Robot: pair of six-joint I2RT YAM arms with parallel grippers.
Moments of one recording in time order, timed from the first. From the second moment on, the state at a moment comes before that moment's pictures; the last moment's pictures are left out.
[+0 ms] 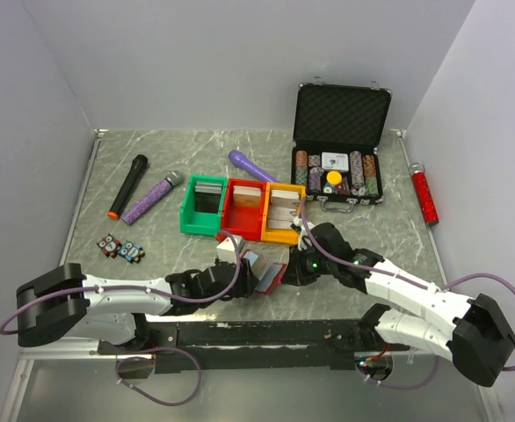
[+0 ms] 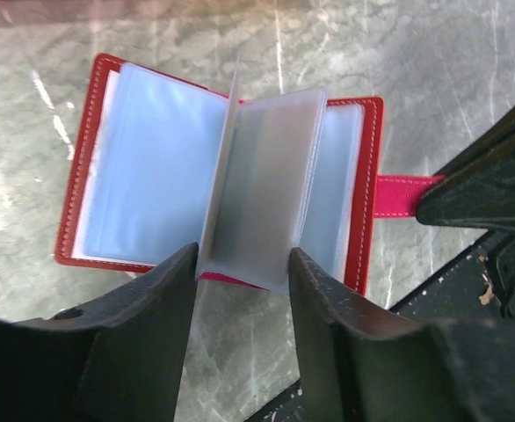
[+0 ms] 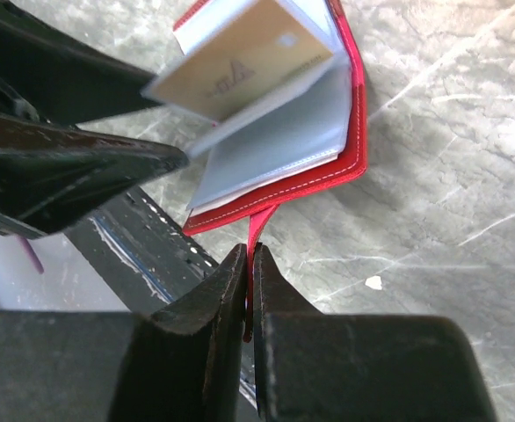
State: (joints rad) left arm -1.21 1.24 0.42 0.22 -0.38 -0.81; right arm 0.74 0.99 0.51 -0.32 -0.32 0.52
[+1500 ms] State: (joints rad) left arm -1.20 1.26 0.43 0.07 -0.47 -0.89; right arm 0.79 1.10 0.68 -0.25 -0.31 0.53
